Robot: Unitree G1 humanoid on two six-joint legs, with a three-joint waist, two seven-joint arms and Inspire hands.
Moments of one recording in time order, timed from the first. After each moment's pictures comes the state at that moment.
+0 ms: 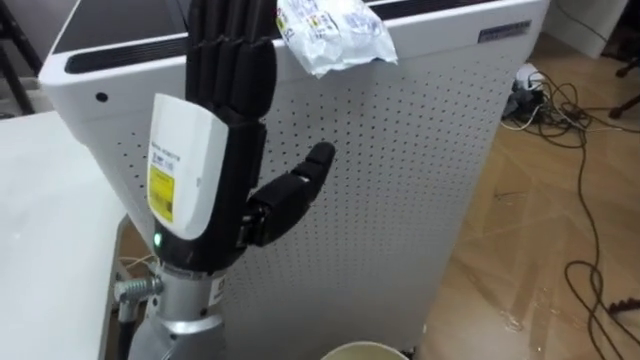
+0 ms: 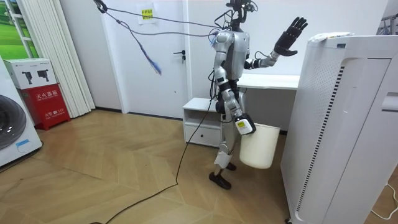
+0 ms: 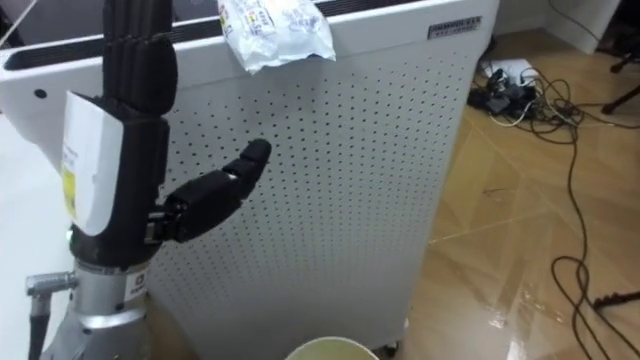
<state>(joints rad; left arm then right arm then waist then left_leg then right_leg) -0.16 0.32 -0.24 -0.18 0.86 -0.39 0.69 -0.02 -0.27 0.25 0.96 0.29 -0.09 0.11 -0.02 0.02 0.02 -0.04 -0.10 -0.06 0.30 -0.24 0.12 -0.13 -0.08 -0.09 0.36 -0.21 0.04</state>
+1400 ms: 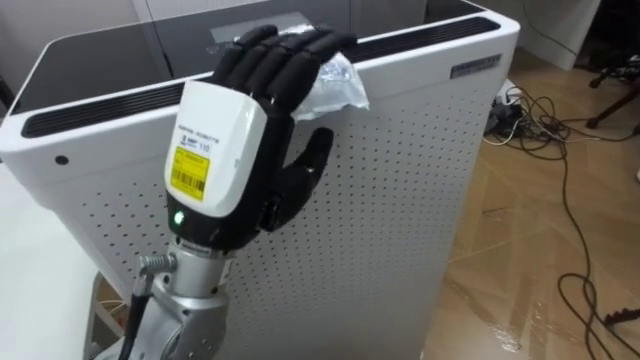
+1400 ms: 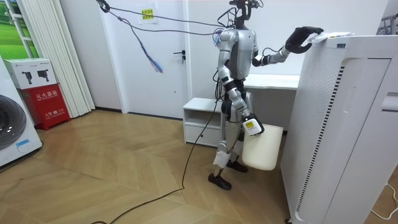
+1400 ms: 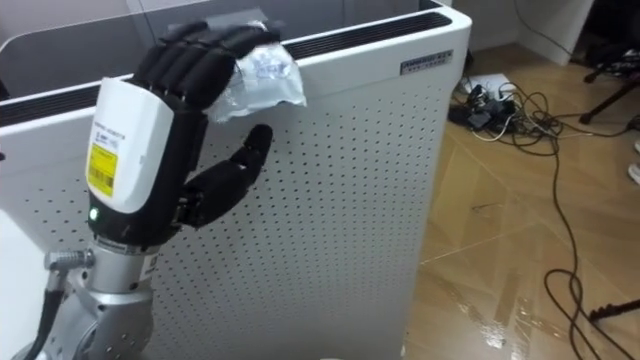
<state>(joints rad) -0.23 0.39 -0.33 -0.18 0.92 -0.19 0.60 0.00 -0.30 0.25 0.88 0.17 0.00 0.16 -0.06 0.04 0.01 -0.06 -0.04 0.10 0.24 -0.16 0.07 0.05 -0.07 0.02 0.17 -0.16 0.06</state>
